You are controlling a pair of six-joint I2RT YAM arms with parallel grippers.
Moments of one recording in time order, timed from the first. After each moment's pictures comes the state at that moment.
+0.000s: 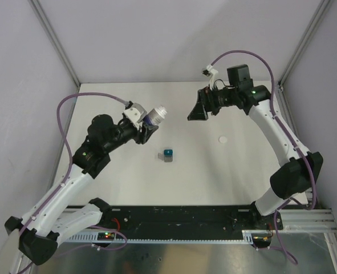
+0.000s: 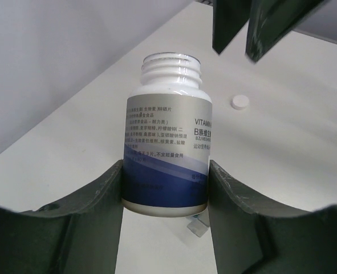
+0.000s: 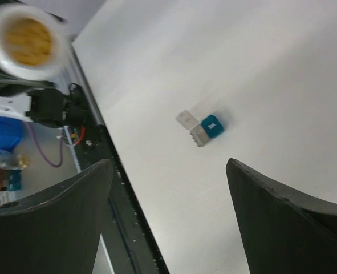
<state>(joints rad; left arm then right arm) -0.55 0.92 0.92 -0.15 0.28 0.18 0.35 1.59 1.68 -0.78 -0.87 -0.01</state>
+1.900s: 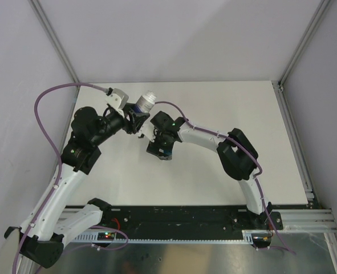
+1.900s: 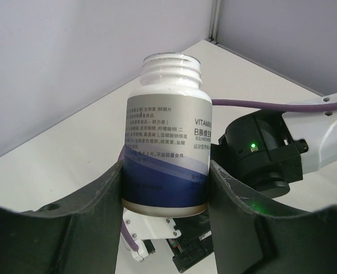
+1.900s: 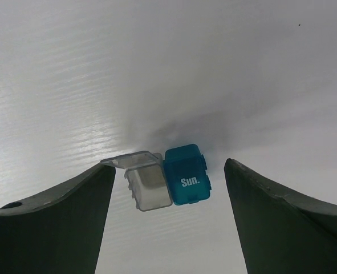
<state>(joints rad) -0.40 0.91 1.04 -0.17 0.37 0.02 0.87 2.13 1.69 -0.64 -0.19 -0.44</state>
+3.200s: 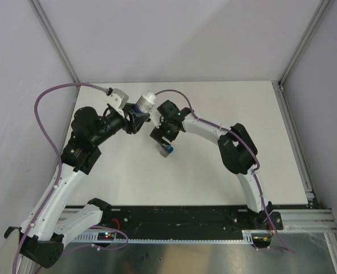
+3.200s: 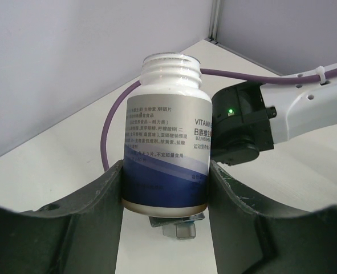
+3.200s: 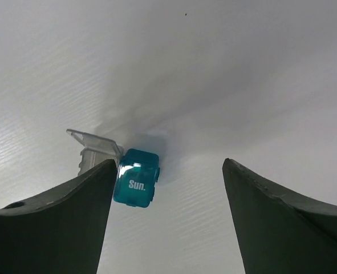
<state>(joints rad) -0.40 0.91 1.04 -0.17 0.37 0.02 0.77 2.20 1.80 -0.64 -0.14 -0.31</state>
